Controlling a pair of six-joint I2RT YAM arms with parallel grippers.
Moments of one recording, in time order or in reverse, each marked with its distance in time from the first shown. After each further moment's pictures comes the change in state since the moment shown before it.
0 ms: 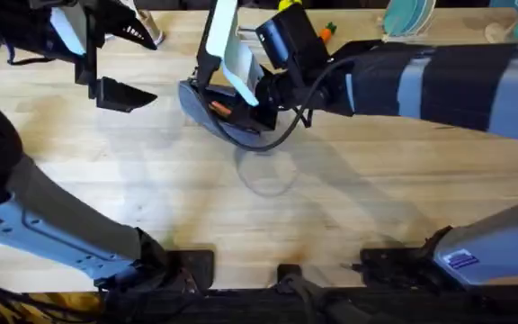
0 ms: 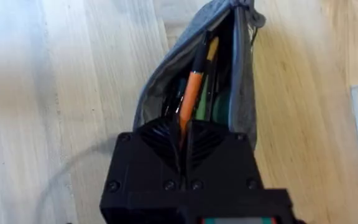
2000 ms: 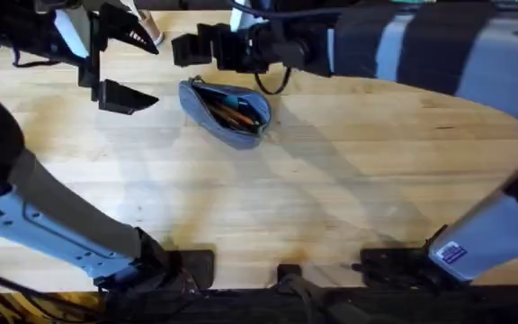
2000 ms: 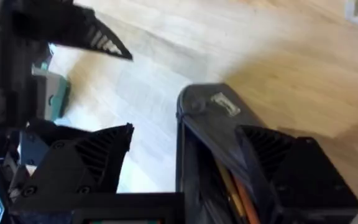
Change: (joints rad) left arm 0.000 0.031 0.000 -0.004 -0.004 0.000; right arm -0.016 0.126 0.283 0.051 0.056 1.142
